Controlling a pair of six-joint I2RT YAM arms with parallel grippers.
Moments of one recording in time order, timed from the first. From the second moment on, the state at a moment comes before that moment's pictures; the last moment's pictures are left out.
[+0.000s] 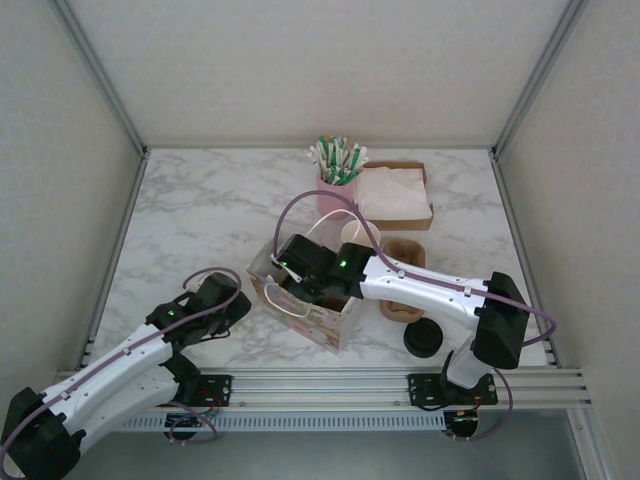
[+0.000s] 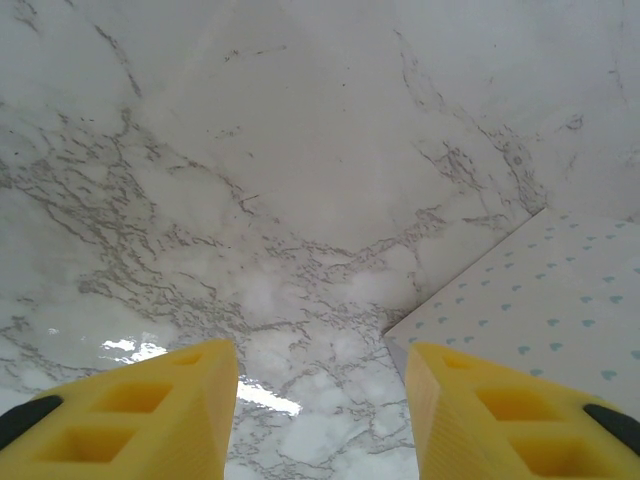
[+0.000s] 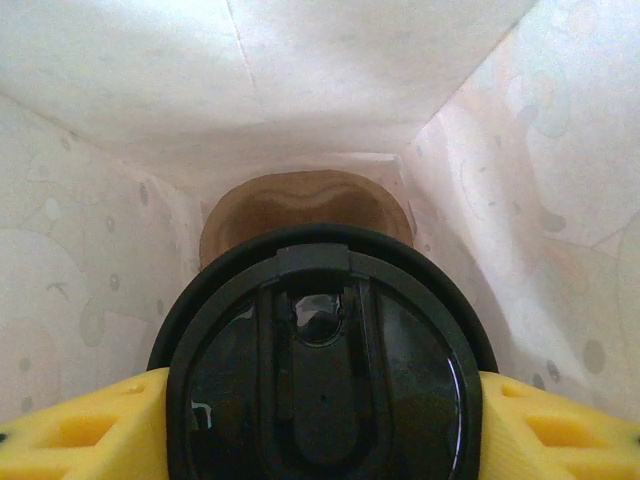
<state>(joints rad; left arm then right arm) -0.67 0.76 0.44 -0.69 -0.17 -1.27 1.16 1.62 1.37 -0.83 0.14 0.15</state>
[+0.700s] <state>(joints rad) -0.67 0.76 0.44 -0.72 -0.19 -1.27 1.16 1.61 1.39 -0.80 0.13 0.14</state>
